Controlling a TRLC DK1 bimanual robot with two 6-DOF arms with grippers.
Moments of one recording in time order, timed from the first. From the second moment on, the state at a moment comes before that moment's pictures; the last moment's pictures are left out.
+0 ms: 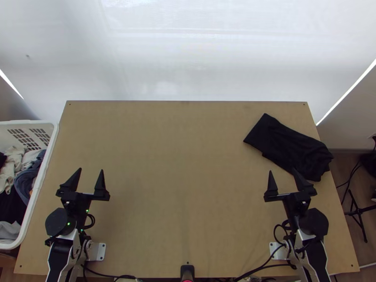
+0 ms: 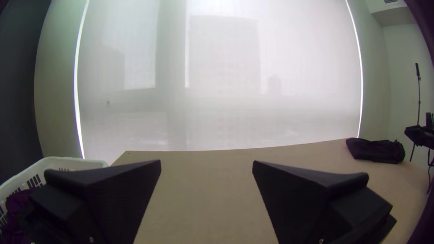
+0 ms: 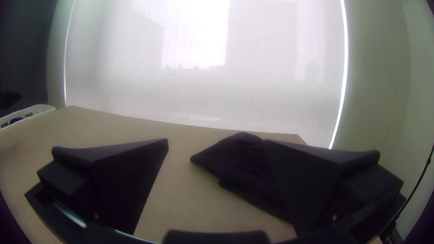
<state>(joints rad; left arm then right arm) -0.08 0.00 0.00 0.01 -0.05 0.00 0.19 0.00 0.01 0.00 0.09 -0.05</state>
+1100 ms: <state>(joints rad) -0.06 0.08 0.38 0.07 -0.07 0.08 0.19 0.00 0.01 0.00 0.09 -0.05</state>
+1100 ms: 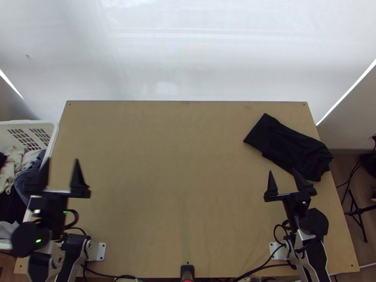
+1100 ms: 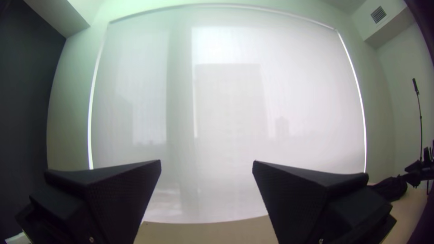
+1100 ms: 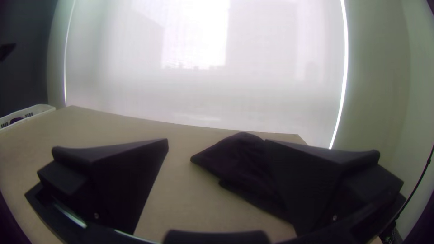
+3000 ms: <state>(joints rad) 1.01 2.32 2.18 -1.08 -0.18 0.18 0.19 0.00 0.01 0.00 0.09 -0.05</state>
